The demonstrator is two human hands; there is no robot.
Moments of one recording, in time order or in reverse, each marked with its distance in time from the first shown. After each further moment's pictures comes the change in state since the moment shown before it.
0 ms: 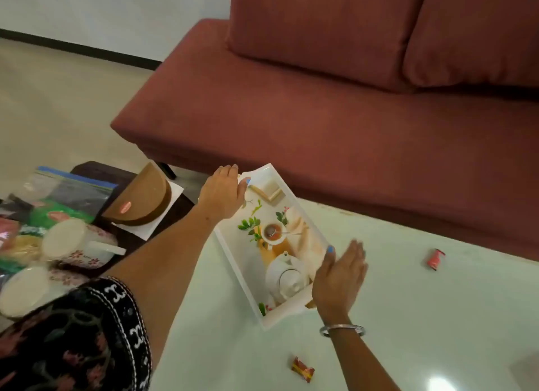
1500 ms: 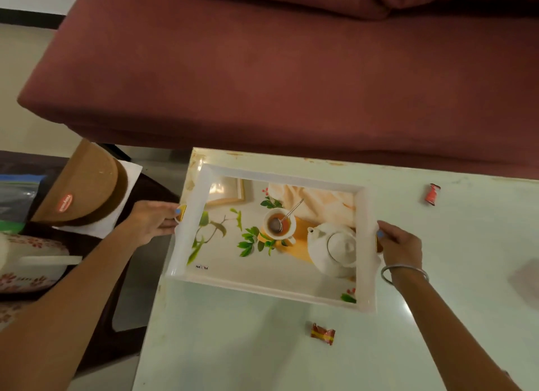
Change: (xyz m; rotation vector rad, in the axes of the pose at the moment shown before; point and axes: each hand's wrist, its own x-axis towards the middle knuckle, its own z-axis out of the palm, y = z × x) left_hand -0.024 -0.121 0.072 -1.046 -0.415 -0.695; right_hand 0.036 0.097 -0.021 0.275 -0.039 0.451
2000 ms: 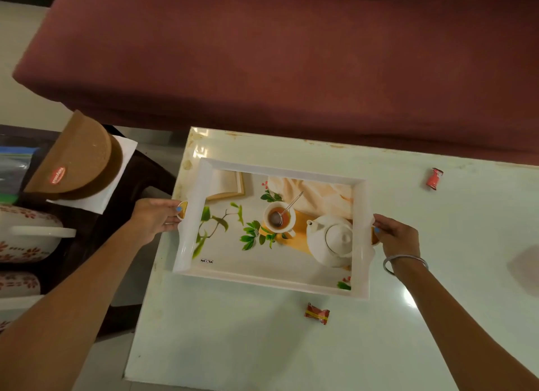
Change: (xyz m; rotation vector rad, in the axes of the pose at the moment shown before) left_hand -0.003 -0.044 0.015 -0.033 0.117 -0.009; right_hand 0.015 0.038 -0.006 -0.015 -0.129 -0.050
